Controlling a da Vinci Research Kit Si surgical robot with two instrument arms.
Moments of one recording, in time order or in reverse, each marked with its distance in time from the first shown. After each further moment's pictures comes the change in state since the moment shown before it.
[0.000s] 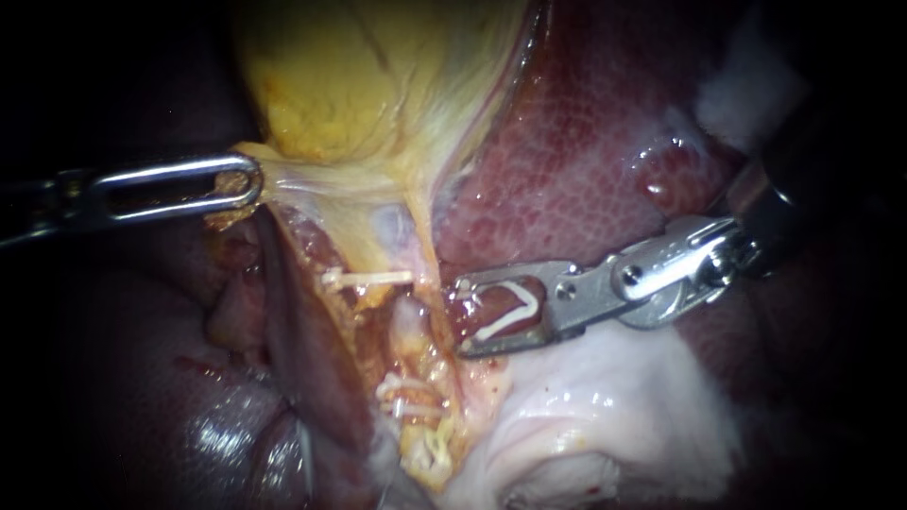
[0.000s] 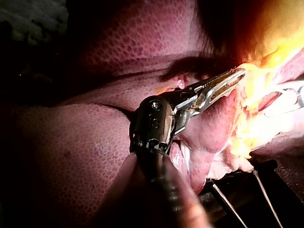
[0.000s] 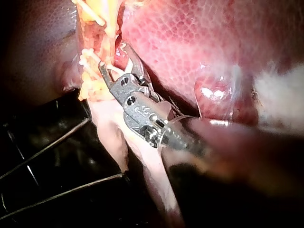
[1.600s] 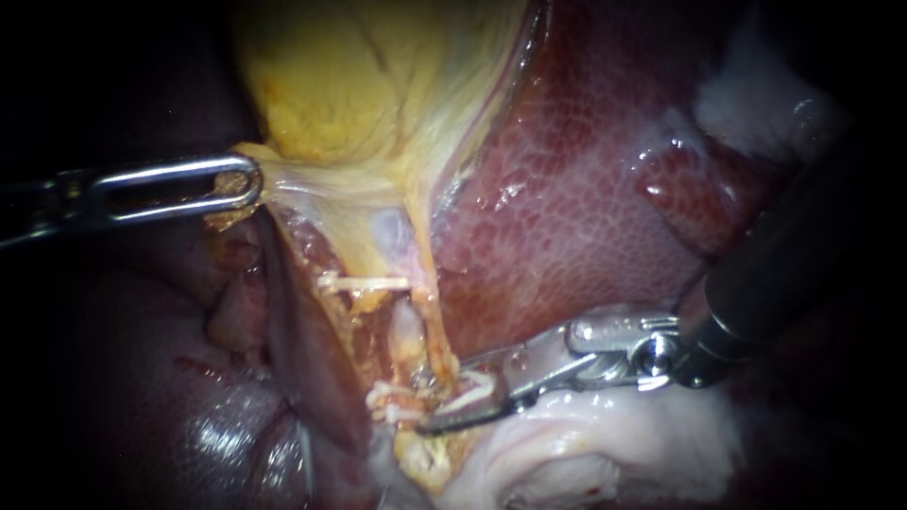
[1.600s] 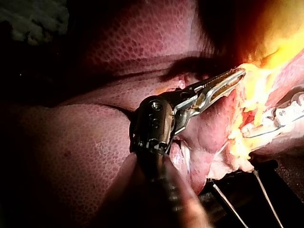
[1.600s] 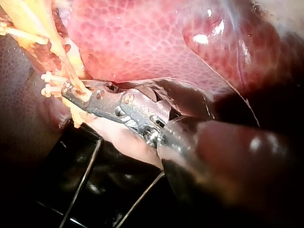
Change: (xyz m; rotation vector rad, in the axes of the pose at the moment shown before) right arm -0.006 -0.003 0.005 0.254 0.093 0.399; left arm 0.000 0.000 0.000 0.000 0.000 0.000
